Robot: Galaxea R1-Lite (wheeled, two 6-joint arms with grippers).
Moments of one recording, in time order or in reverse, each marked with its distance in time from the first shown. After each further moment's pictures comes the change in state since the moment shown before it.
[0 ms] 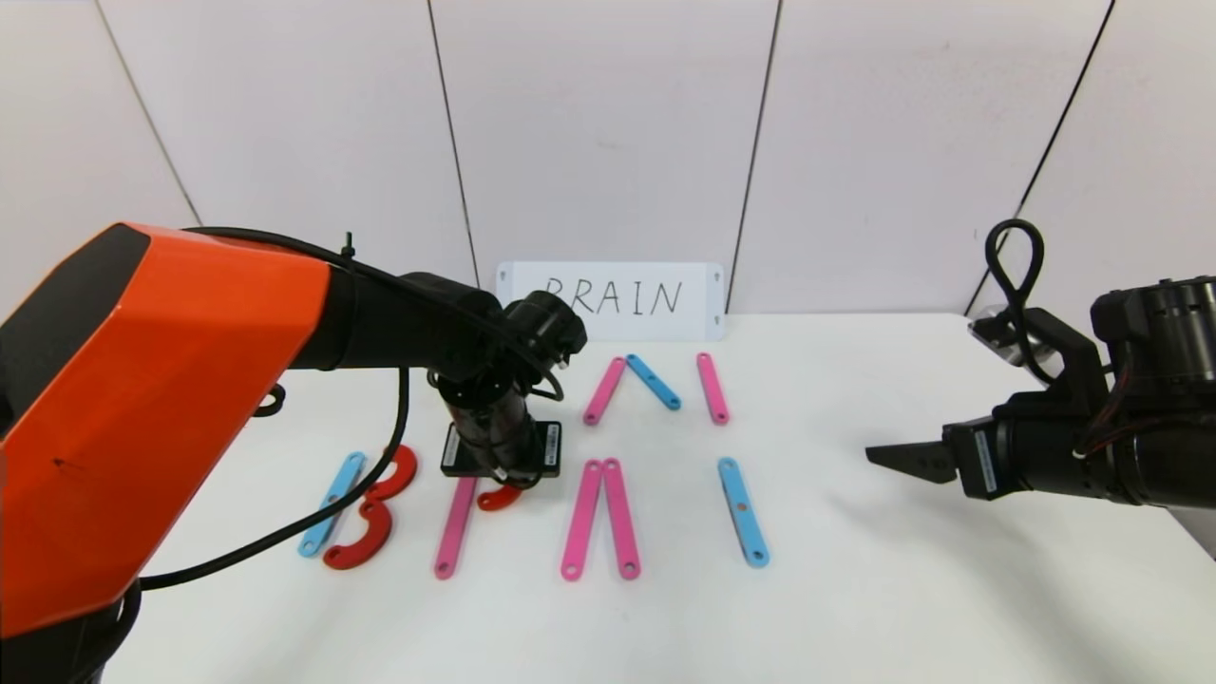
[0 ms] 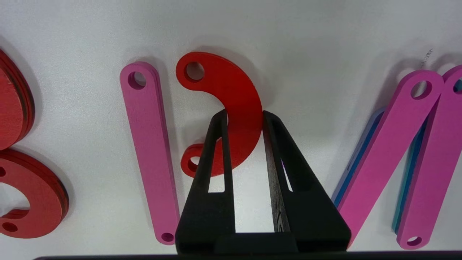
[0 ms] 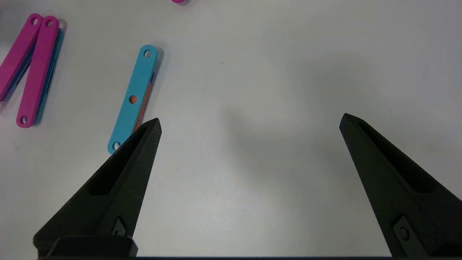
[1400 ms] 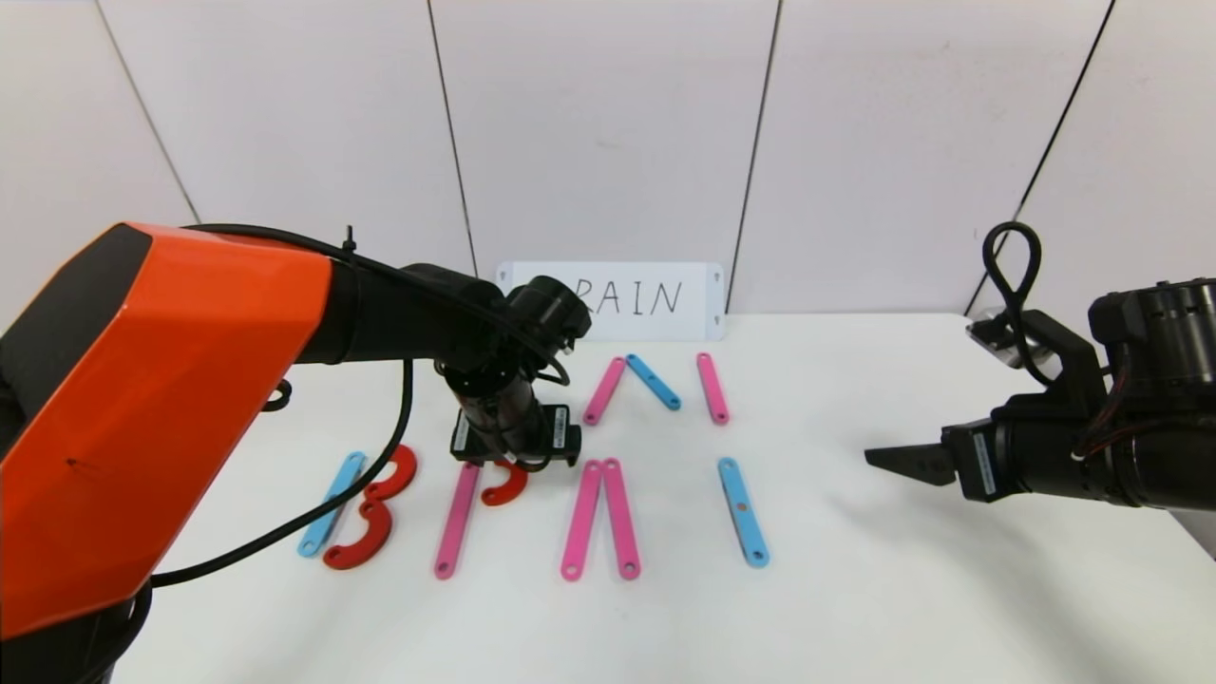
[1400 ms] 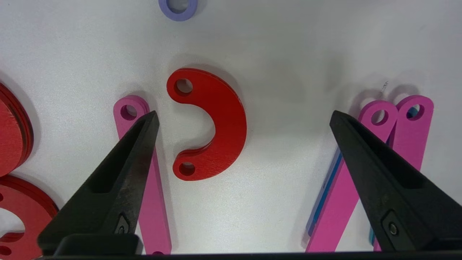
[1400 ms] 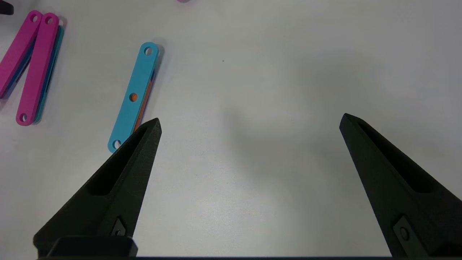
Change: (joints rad) left arm 0.001 0.015 -0.054 -0.026 0.000 0.008; right arm 0.001 0.002 0.003 0.000 0.000 0.000
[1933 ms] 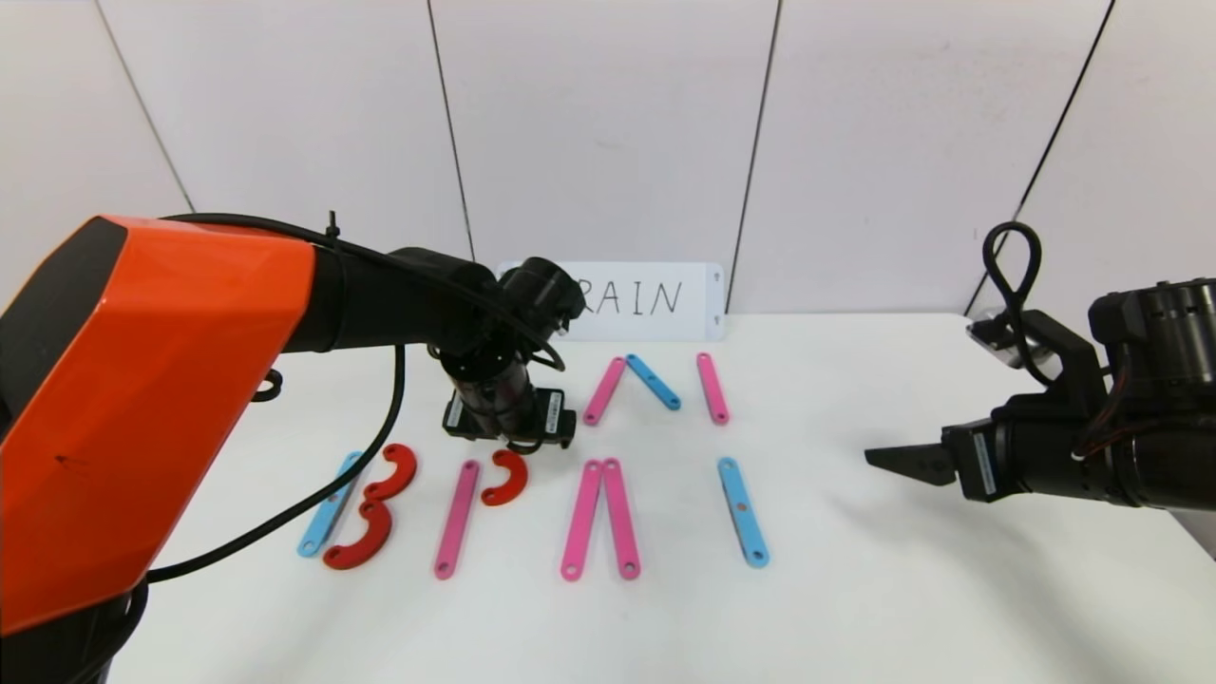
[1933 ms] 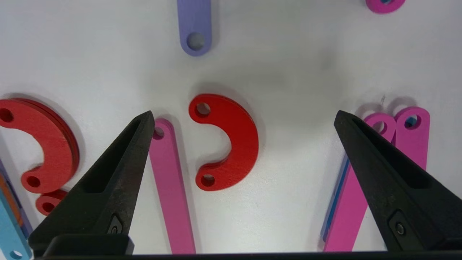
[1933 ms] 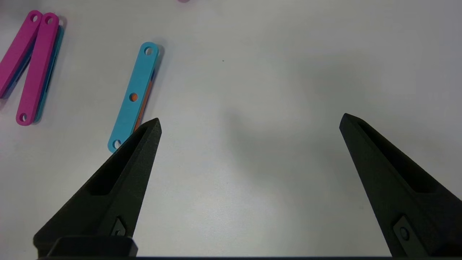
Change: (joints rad) left arm 0.017 -0.002 -0.051 0.010 0.053 0.100; right arm 0.000 0.000 0.000 0.000 0.000 0.000
